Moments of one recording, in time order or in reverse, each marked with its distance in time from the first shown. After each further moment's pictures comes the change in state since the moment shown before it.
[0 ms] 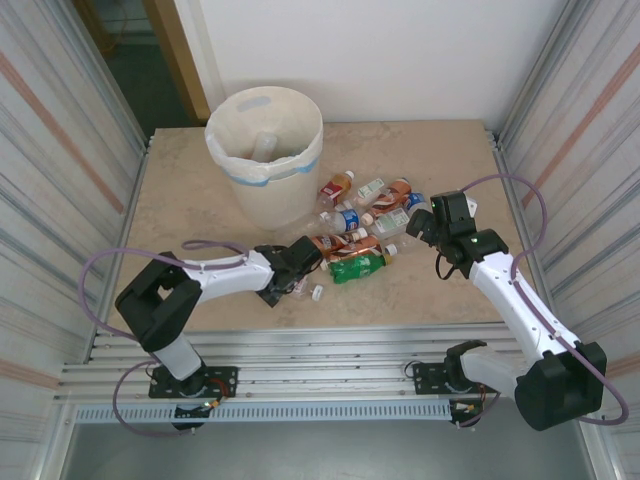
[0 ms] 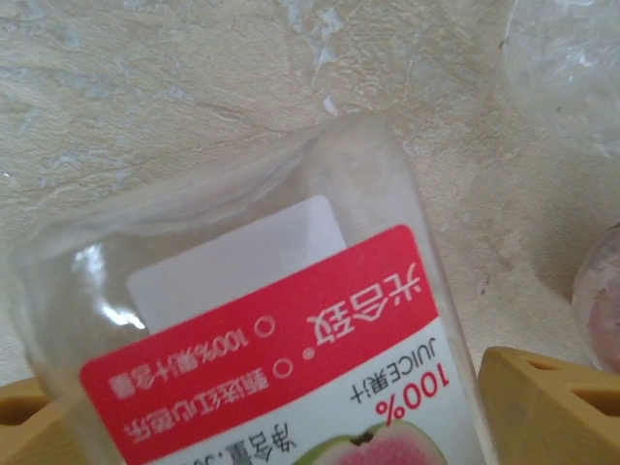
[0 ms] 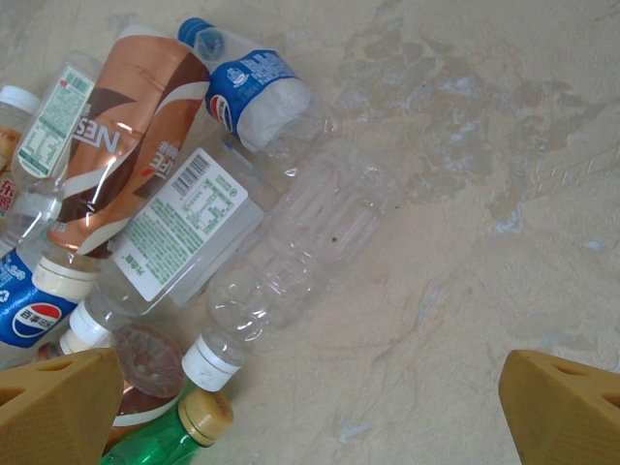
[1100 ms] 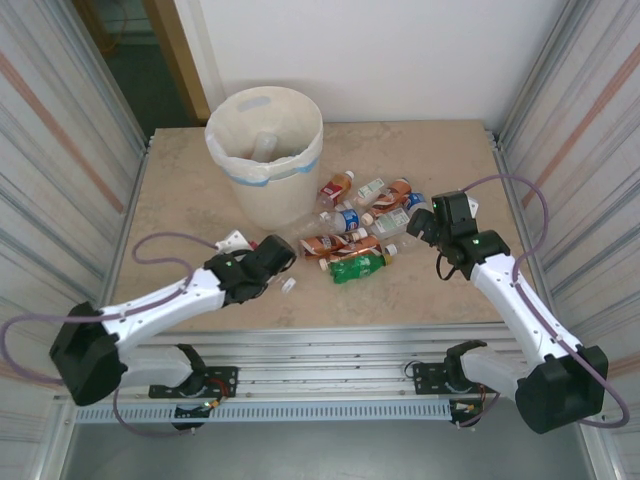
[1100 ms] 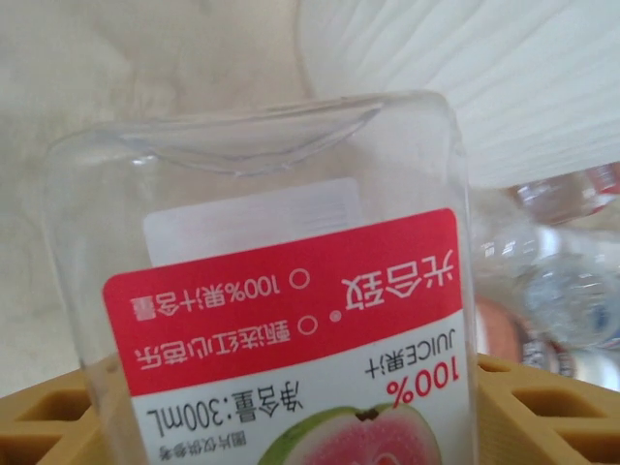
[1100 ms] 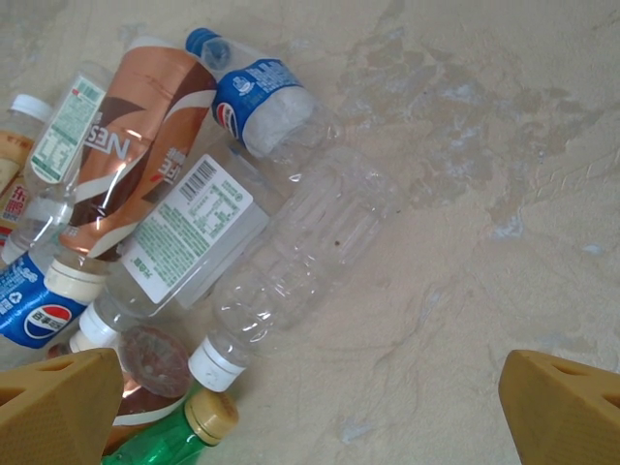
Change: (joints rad) left arm -0.003 -0.498 -0.085 -0.076 -0.289 0.258; right arm 0.000 -0.024 0.000 0.000 0.000 0.000
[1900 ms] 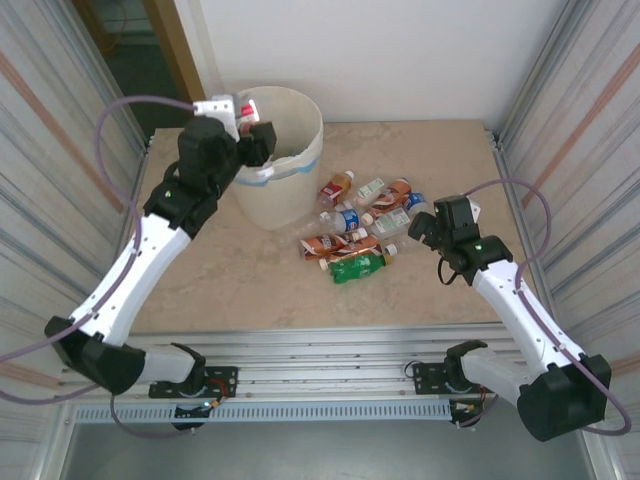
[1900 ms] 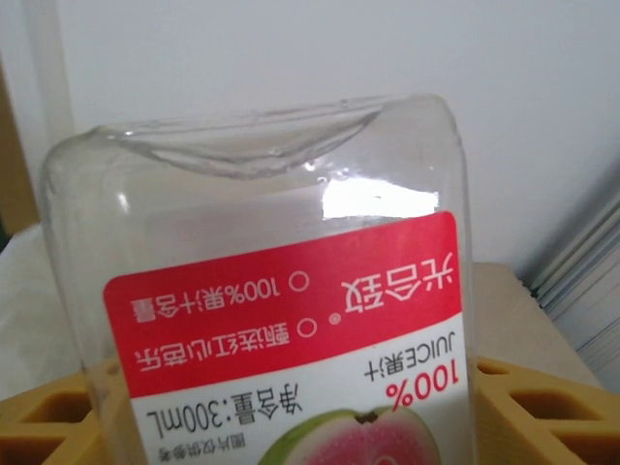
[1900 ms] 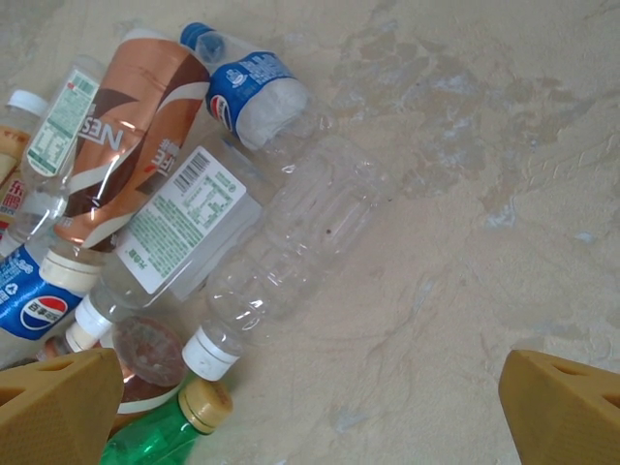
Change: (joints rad) left arm 0.393 0.190 0.681 0.301 0.423 1.070; right arm 0.004 -0.036 -0.029 -0.009 0.000 0.008
